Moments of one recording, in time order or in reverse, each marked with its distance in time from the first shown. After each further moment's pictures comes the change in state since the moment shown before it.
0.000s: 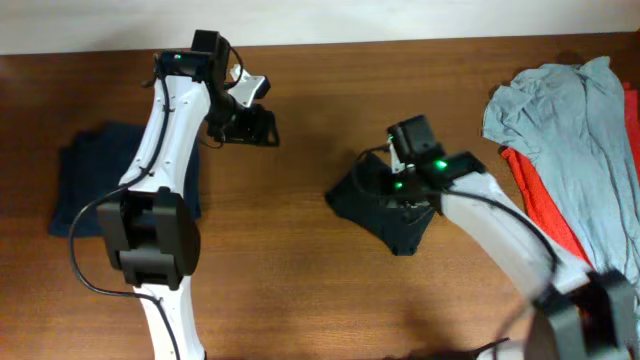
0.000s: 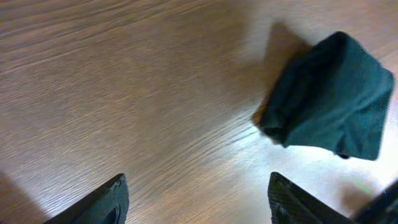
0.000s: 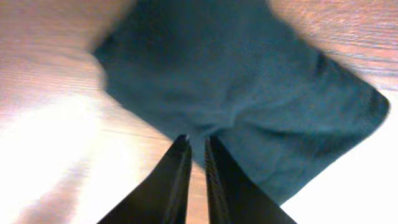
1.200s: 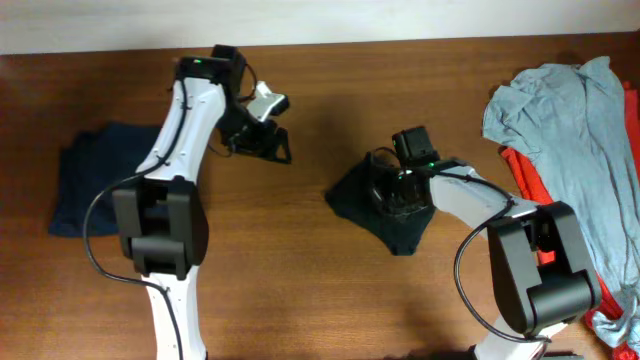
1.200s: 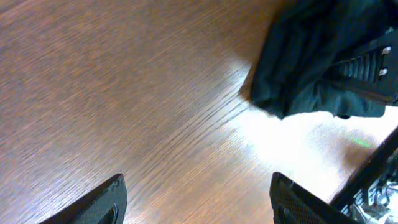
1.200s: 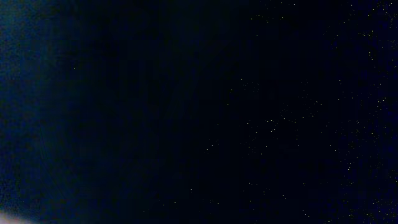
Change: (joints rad) left arm -0.016 0.082 0.000 -0.071 0.073 0.179; right arm -0.092 0.283 -0.104 0.314 -0.296 0.814
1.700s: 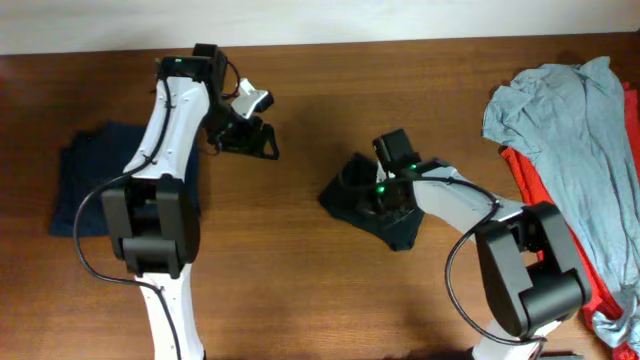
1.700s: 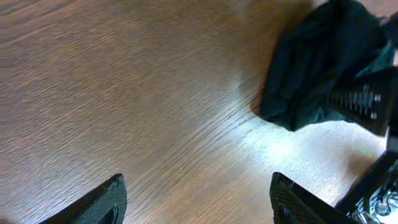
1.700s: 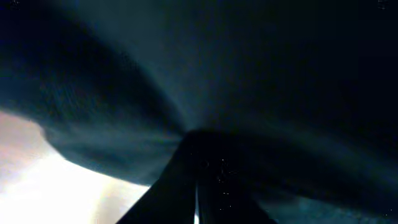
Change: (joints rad) left arm 0.060 0.000 0.000 0.010 0.002 -0.003; right arm 0.095 0.012 0.034 -0.095 0.077 -0.617
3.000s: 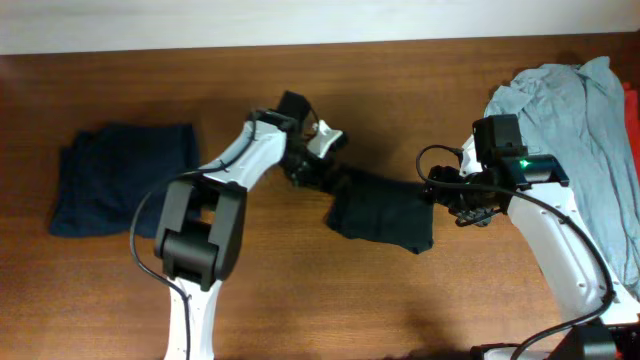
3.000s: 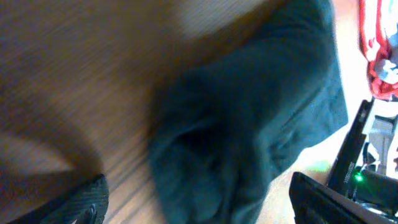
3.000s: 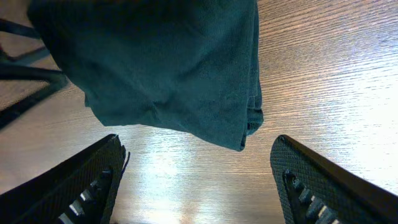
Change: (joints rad) left arm -0.314 -0.008 -0.388 0.518 0.253 -0.209; right arm -0.331 -0.412 0.035 -0.426 0.041 -0.158
